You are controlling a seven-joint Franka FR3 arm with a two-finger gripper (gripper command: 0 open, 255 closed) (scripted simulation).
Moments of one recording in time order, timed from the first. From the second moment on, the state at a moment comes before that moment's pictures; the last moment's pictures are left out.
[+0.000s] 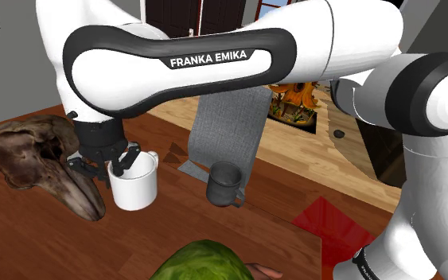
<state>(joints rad) 0.46 0.61 0.45 -1.28 -0.22 1.80 1.00</state>
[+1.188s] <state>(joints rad) 0.51 0.64 0.45 -0.99 -0.23 1.54 0.98</state>
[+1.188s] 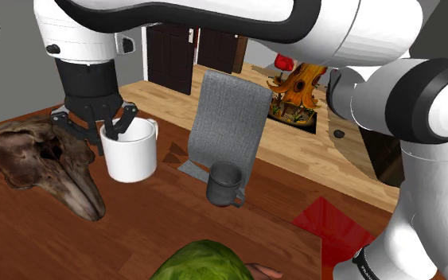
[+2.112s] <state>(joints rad) 0.22 0.07 0.45 -1.72 0.00 1.74 0.78</state>
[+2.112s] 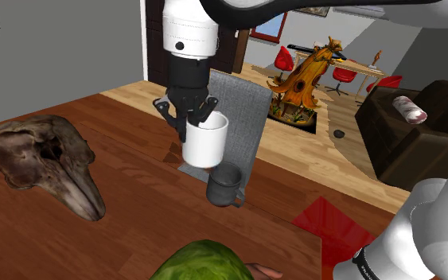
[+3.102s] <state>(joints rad) 0.15 -0.21 0.37 -2.08 0.10 1.84 0.58</state>
